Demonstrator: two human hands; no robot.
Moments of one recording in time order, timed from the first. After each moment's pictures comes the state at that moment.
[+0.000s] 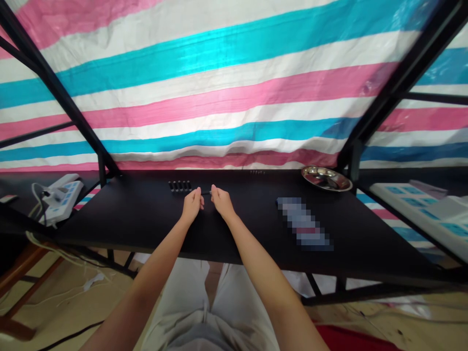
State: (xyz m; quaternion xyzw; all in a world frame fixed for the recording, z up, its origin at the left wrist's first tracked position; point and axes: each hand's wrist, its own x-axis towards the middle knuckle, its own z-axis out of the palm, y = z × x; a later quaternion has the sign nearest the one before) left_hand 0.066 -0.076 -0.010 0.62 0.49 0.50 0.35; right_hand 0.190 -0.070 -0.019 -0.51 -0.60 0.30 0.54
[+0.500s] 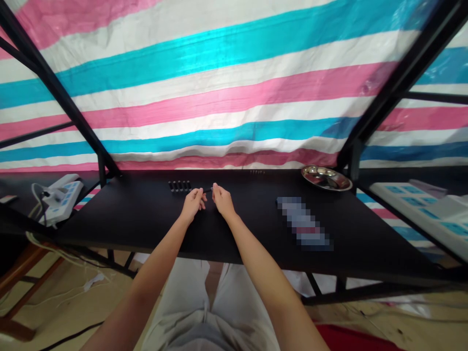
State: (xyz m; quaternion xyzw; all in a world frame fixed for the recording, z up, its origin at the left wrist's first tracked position) left_hand 0.068 -0.065 -0.016 0.56 0.44 0.50 0.49; right_hand 0.192 -0.068 -0.021 -0.51 -0.58 0.32 0.55
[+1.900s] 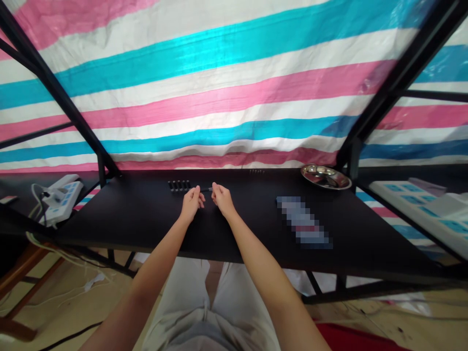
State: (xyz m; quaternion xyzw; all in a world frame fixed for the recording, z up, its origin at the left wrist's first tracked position) left_hand 0.068 -0.068 -0.016 0.57 0.46 0.52 0.44; right_hand 0.188 -0.070 -0.012 -0.45 -0.51 0.44 0.60
